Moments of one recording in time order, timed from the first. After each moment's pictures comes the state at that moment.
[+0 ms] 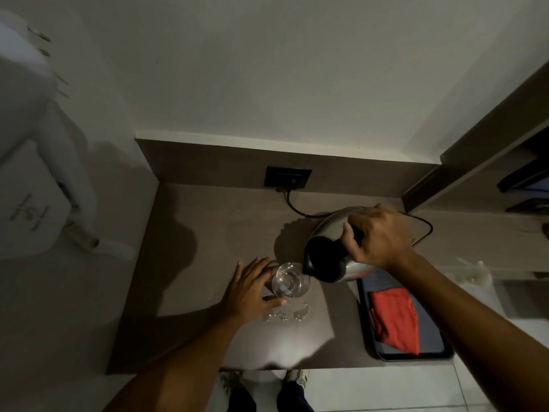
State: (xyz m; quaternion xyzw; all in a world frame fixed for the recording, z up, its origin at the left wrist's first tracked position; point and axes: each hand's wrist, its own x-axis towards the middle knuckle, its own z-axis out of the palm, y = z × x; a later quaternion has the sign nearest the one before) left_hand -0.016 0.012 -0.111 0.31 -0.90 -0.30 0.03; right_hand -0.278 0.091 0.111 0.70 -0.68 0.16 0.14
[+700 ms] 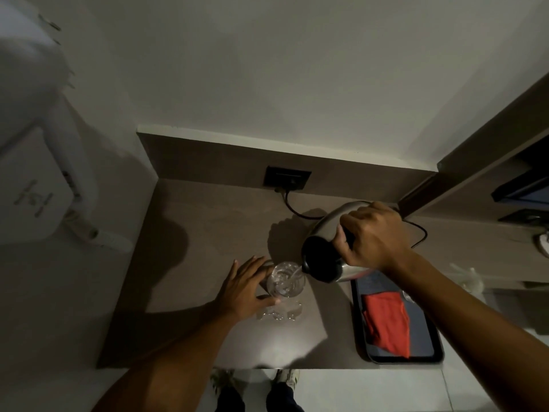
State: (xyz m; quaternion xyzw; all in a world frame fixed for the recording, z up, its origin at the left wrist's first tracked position) left_hand -0.015 0.012 -0.112 0.31 -0.91 -0.29 0.02; right_hand -0.266 0.088 0.129 0.72 -0.66 0.09 0.20
